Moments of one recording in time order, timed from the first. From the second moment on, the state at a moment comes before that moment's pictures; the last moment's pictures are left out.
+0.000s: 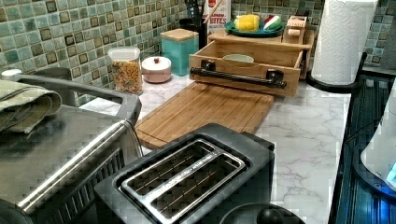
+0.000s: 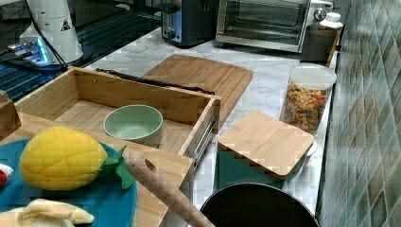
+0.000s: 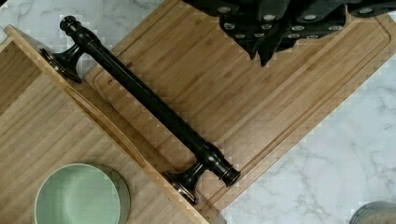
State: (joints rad) arm -0.03 0.07 -0.05 -1.87 -0.02 0.25 -0.11
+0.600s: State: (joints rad) arm -0.03 0.07 -0.05 -1.90 0.01 0.32 -0.27
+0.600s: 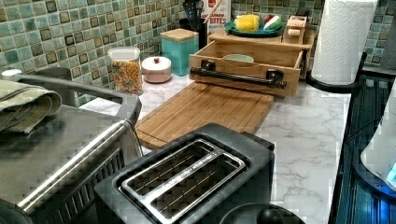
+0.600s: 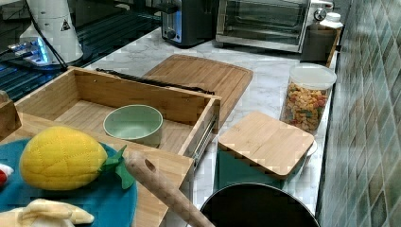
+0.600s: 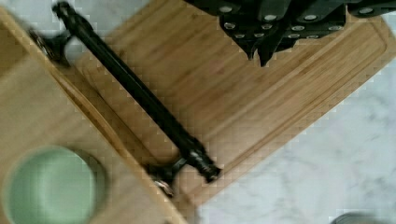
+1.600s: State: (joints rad) arm 0.01 -0.05 -0.02 -2.28 -0.12 0.69 -0.62
